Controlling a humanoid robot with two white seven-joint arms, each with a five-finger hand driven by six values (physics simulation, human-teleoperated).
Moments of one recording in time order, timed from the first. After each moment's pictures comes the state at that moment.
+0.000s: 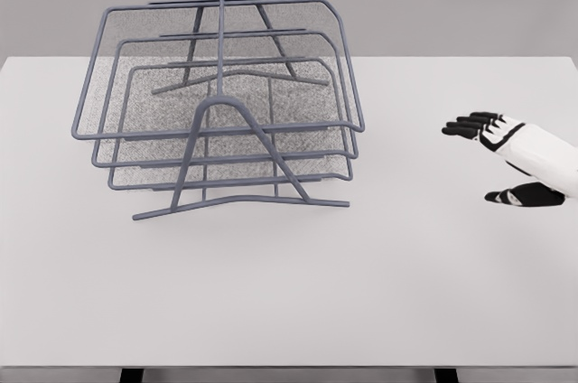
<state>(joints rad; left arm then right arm) 0.05 0.00 -0.14 -0.09 0.08 0.11 -0.10 0.02 -0.81 -0.04 -1.71 0.21 -0.61 0.43</state>
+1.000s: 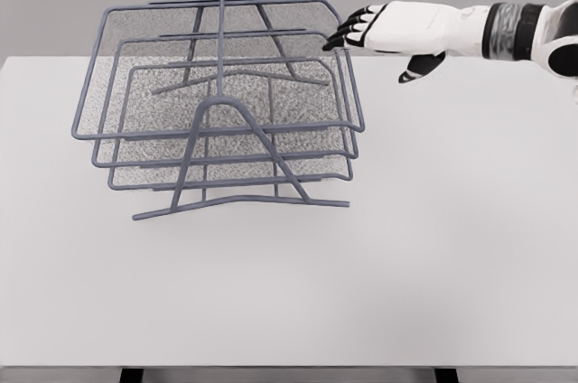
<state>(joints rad) 0.05 0.00 -0.14 -0.09 0.08 0.11 -0.10 -1.05 -0.63 0.83 -1.26 0.36 -0.61 0.57</state>
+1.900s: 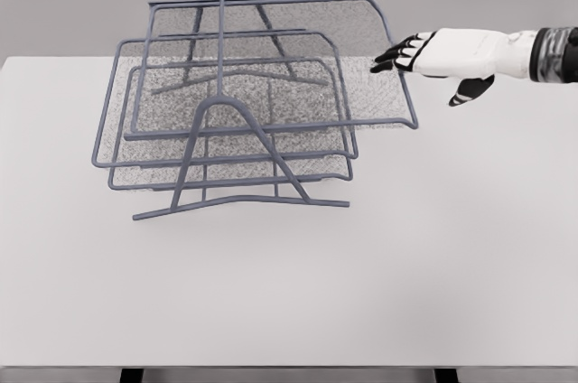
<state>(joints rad) 0.05 0.00 -0.14 -0.09 0.08 0.11 -0.10 -1.03 -0.82 0.90 -1.31 0.34 -0.61 0.57</state>
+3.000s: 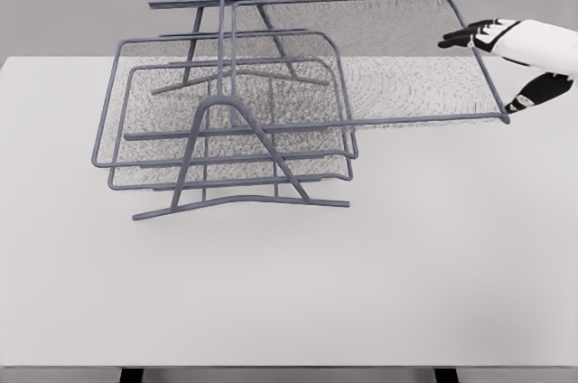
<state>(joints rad) 0.05 0.00 -0.14 -0.09 0.08 0.11 -0.10 -0.71 -0.93 0.50 -1.35 0.10 -0.62 0.56</state>
